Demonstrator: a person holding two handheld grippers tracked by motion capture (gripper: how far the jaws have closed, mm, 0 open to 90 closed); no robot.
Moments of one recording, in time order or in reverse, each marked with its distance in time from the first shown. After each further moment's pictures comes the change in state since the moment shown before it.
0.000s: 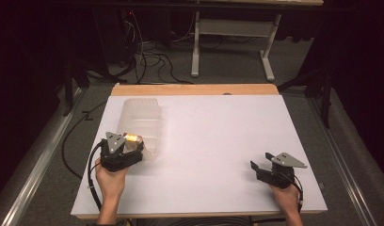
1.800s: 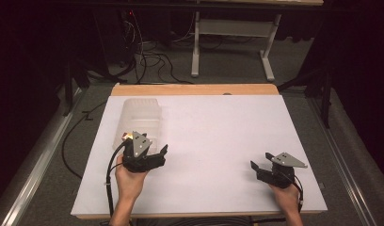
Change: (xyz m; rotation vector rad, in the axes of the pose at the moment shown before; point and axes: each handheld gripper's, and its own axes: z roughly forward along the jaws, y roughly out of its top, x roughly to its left) left arm -0.062 0.022 -0.002 -0.038 -0.165 0.130; right arm 0.000 0.000 0.000 0.001 0.004 0.015
